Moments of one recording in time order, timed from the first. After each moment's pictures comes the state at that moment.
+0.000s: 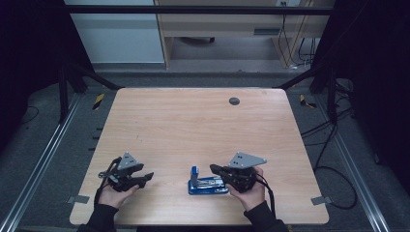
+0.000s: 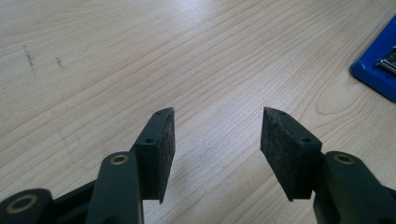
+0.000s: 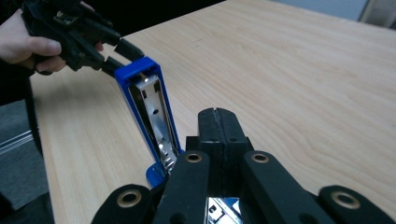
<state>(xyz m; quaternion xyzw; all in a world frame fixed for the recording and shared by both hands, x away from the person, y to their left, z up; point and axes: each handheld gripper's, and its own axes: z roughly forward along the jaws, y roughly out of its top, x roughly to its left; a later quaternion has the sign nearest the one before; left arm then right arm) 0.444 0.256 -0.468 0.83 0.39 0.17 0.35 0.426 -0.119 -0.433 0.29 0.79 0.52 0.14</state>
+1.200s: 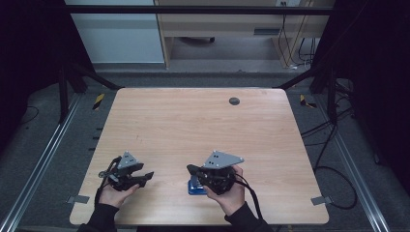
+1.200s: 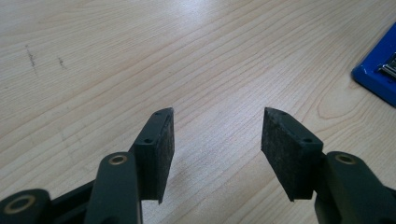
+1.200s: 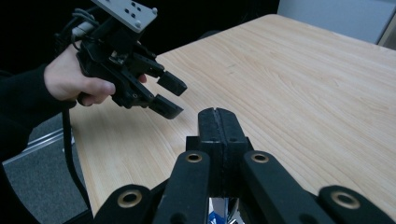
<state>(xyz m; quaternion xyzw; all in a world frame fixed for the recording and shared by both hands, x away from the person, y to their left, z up) 0.446 0.255 -0.467 0.83 0.40 0.17 0.35 0.411 -0.059 -0.399 0.27 0.80 0.52 0.13</state>
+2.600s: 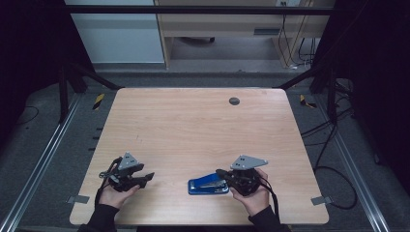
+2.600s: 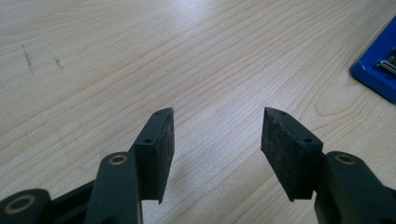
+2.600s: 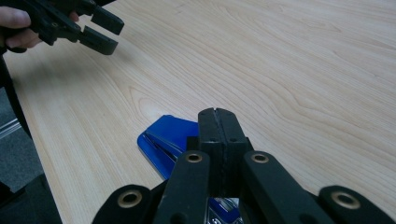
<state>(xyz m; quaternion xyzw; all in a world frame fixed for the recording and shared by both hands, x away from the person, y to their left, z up) 0.445 0.254 -0.468 0.83 0.39 0.17 0.35 0.419 -0.128 -0.437 0.34 0.81 0.46 0.13</state>
